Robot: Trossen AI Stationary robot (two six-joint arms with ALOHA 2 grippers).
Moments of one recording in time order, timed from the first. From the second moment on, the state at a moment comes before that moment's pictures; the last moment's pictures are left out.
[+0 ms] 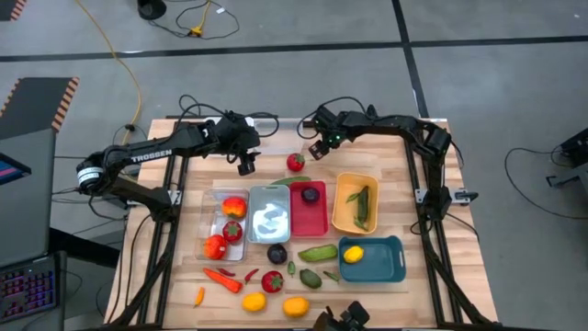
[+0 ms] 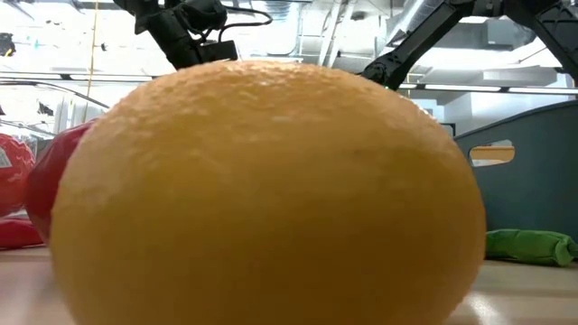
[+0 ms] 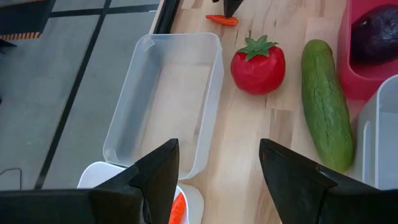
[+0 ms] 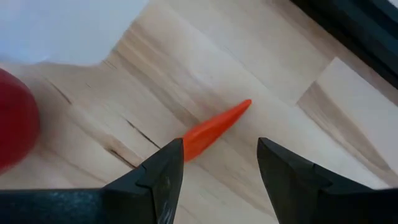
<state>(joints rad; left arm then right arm) 0.48 1.32 1.02 -0.50 -0.09 0.35 -0.60 1.98 1.35 -0.54 0.07 0.26</state>
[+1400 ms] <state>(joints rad) 0.48 1.32 1.02 -0.50 -0.09 0.35 -0.57 2.09 1.55 -0.82 0.05 0.15</state>
